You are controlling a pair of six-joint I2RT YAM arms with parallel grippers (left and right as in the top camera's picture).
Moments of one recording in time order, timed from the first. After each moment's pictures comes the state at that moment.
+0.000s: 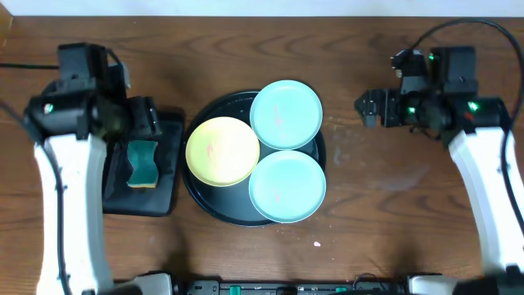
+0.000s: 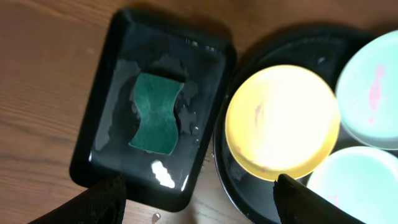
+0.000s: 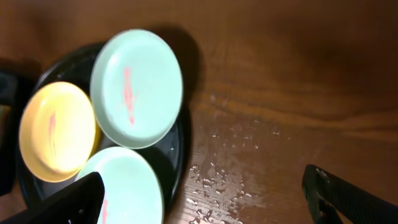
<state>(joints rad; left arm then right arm) 0.12 1.45 1.58 -1.32 0.02 -0.12 0.06 1.50 1.37 -0.88 -0.32 0.05</state>
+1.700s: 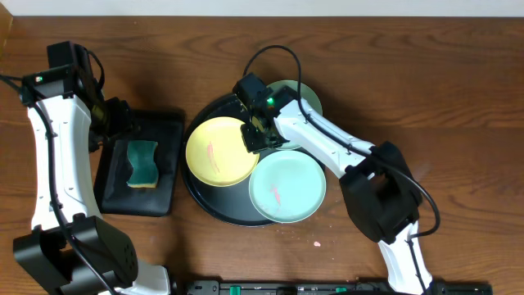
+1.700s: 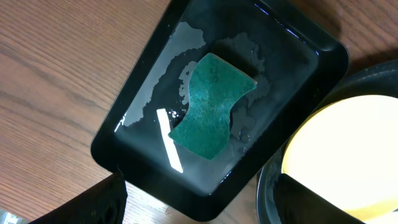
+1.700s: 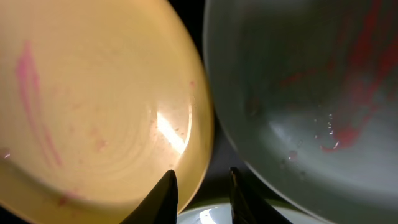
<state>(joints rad) 0.29 1.67 1.58 -1.32 -0.06 -0.23 0.71 2.21 1.77 -0.93 -0.10 0.42</state>
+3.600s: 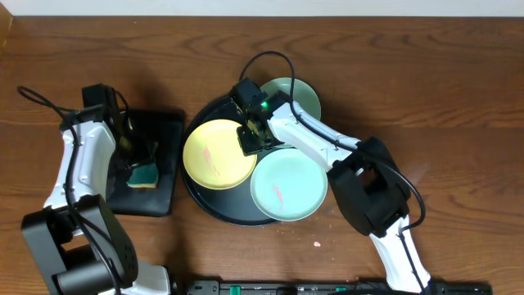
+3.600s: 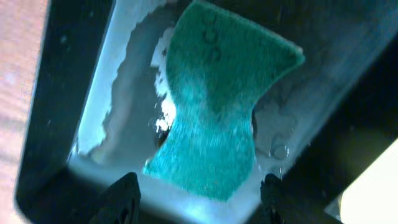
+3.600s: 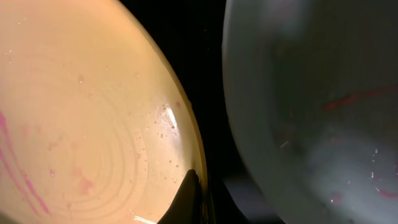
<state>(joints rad) 0.29 1.67 1.14 -0.94 -0.04 -0.09 0.72 2.28 1.78 -0.86 -0.12 0.42</state>
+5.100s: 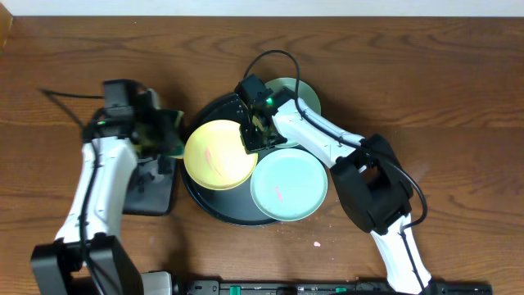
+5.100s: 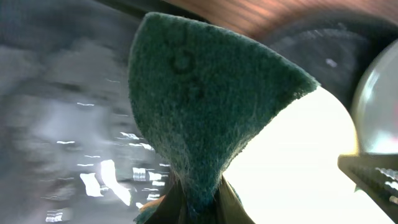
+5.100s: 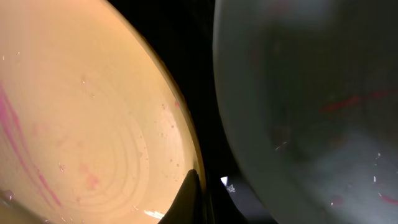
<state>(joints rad) 0.11 1.51 1.07 -0.75 0.20 -0.21 0.69 2.28 1.78 -0.87 -0.19 0.41</state>
